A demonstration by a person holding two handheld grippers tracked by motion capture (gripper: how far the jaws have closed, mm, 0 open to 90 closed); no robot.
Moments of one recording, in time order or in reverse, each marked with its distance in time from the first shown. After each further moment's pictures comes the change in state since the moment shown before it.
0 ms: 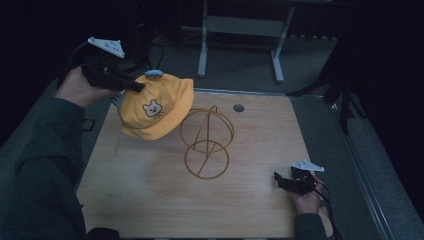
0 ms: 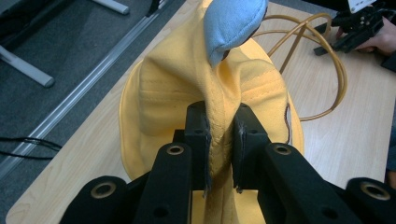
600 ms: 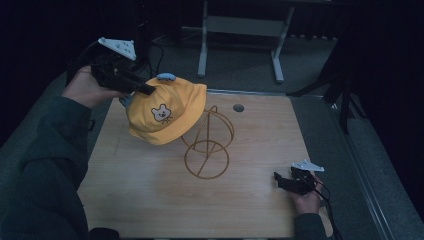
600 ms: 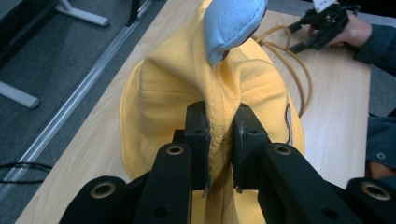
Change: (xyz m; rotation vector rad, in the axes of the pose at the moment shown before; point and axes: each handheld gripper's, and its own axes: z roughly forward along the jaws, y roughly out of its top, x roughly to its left) left arm -0.027 0.025 0.004 -0.002 -0.063 0.102; right arm 0.000 0.000 0.000 0.000 0.000 -0.001
